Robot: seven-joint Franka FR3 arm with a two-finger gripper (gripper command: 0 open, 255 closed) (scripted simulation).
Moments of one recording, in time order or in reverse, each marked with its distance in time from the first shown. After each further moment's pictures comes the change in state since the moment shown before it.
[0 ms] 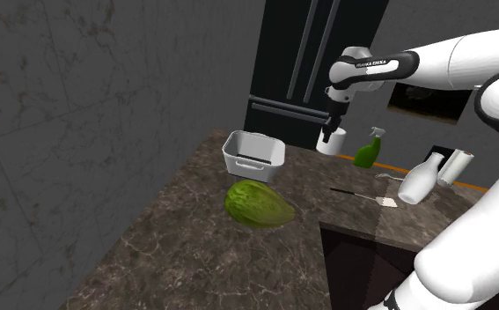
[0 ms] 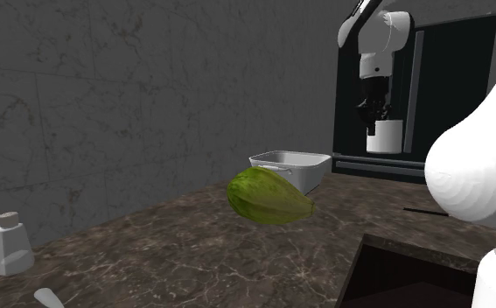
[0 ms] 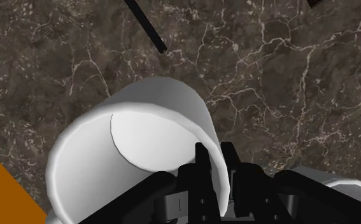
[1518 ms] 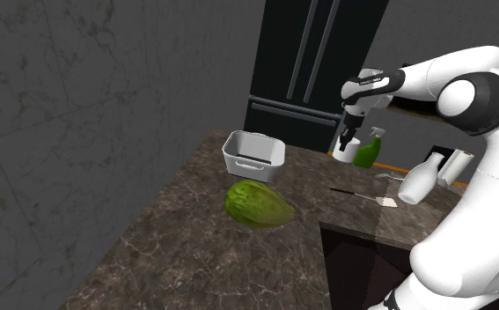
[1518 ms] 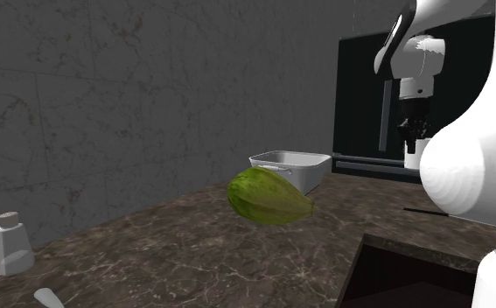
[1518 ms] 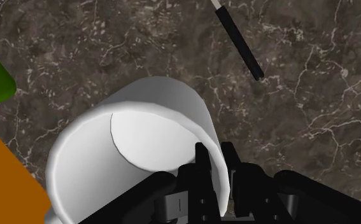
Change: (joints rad) arm -0.134 0.195 -0.112 0.089 0.031 0.112 -0.252
